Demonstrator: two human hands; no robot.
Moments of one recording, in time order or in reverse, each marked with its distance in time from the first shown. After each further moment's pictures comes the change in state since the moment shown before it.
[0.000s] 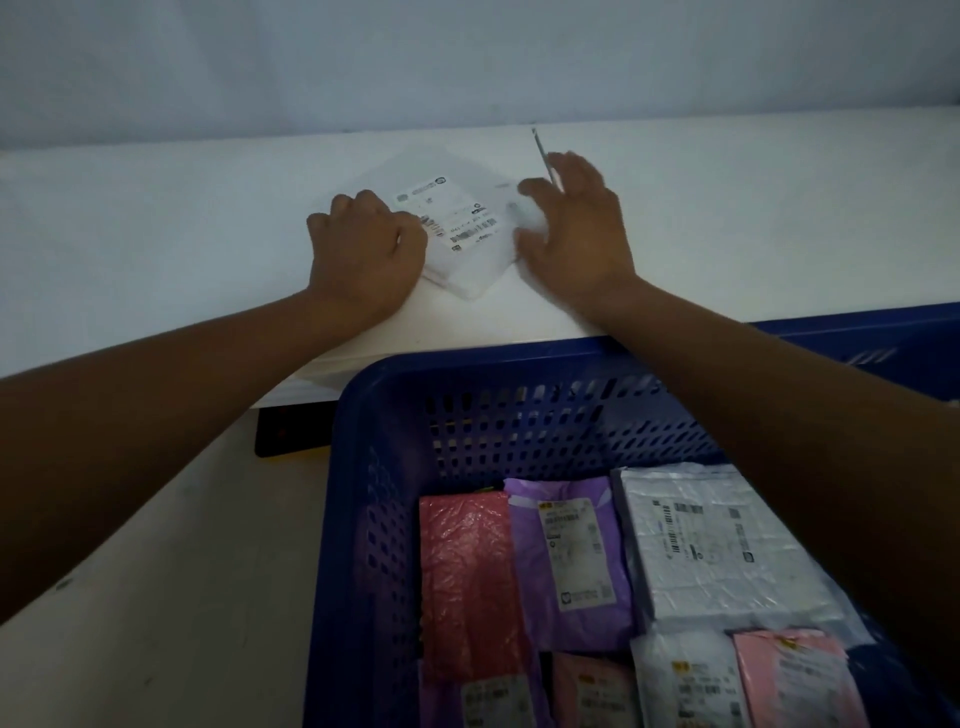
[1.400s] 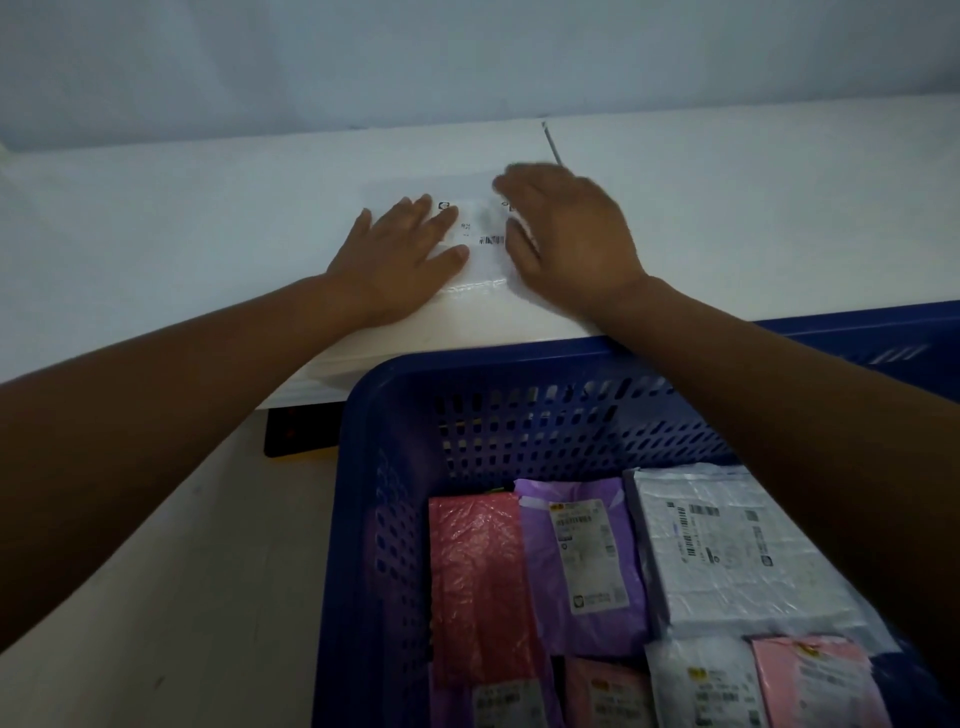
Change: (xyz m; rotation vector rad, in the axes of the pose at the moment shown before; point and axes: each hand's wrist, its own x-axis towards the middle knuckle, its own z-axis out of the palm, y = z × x) left_hand 0.007 -0.004 0.005 0.111 -0.444 0.148; right_hand -0.007 -0.024 -0.013 -0.071 0.084 -0.302
